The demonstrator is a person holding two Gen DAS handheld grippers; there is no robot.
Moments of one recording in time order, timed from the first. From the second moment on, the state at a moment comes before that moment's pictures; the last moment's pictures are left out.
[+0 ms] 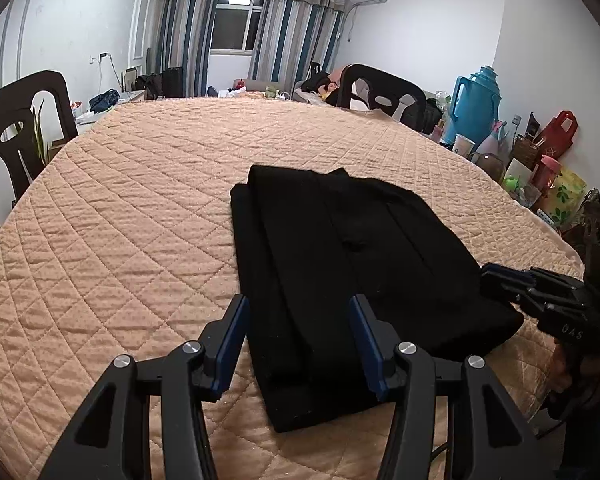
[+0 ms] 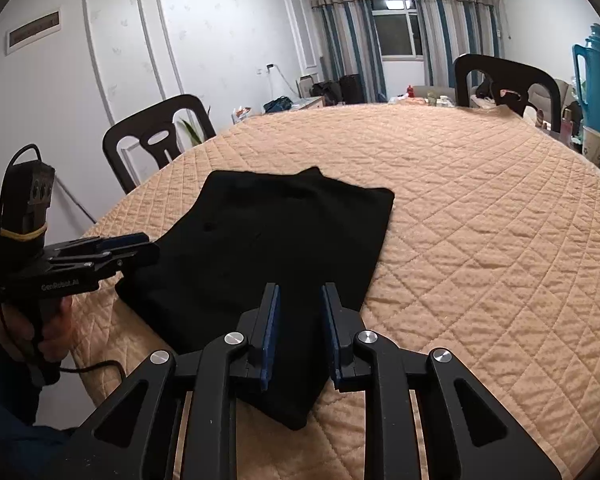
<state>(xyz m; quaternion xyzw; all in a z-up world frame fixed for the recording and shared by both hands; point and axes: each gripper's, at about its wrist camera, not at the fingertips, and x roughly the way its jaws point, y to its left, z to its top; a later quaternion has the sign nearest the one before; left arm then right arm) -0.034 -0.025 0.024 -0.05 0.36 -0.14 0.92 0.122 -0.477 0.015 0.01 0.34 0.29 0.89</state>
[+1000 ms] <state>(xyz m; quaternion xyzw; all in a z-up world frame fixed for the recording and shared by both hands) 0.012 0.001 0.012 -0.17 0.40 -0.16 0.89 0.179 -0.500 0.000 0.17 0.42 0.29 0.84</state>
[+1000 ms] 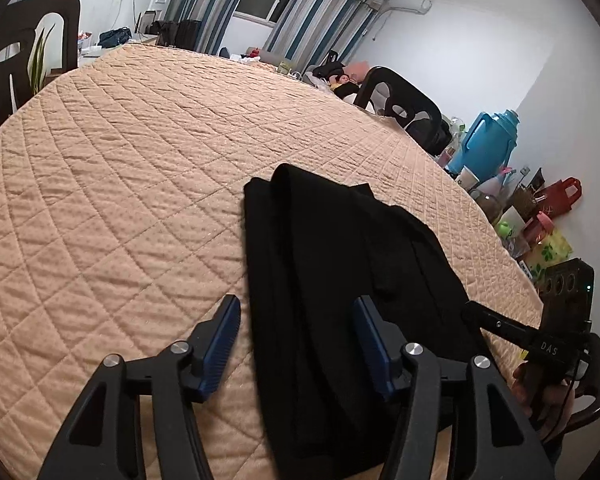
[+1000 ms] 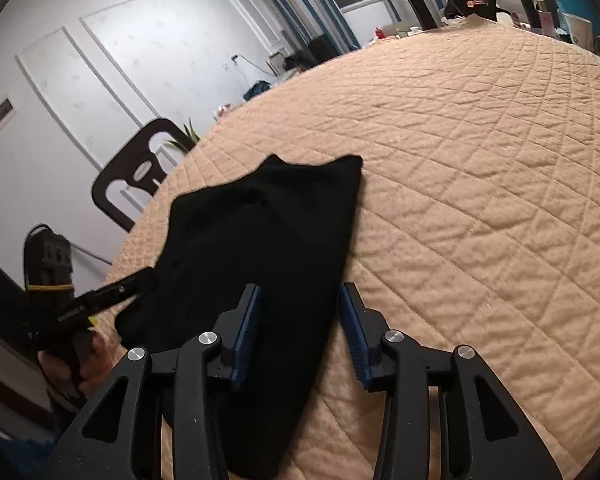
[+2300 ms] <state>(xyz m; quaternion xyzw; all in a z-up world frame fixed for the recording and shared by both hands) 0.094 0.046 0.071 -0.15 0.35 -0.16 0.91 0.265 -0.417 0.068 0.14 0.37 0.38 0.84</state>
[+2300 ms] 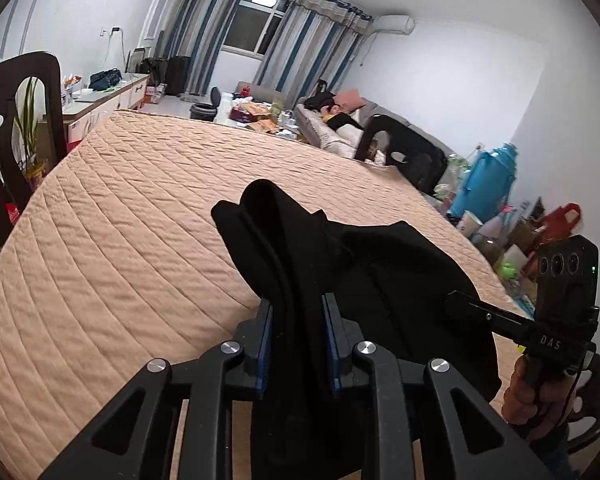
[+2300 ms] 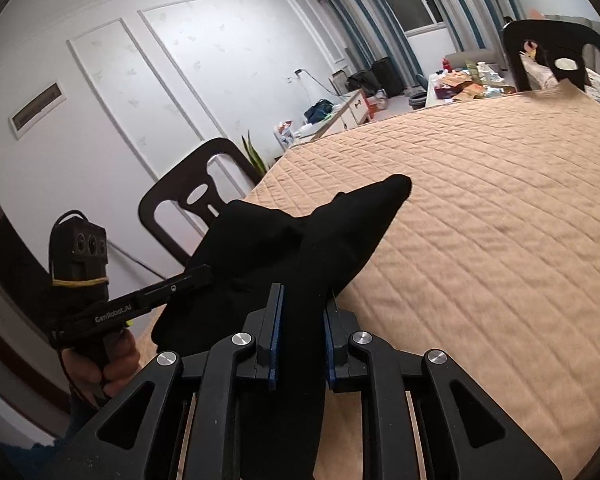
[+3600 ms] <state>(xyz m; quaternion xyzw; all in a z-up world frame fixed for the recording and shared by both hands) 0.019 0.026 0.037 -0.05 0.37 -0.08 0.93 0.194 -0.401 0.040 -0.04 0.36 0.33 0.87</state>
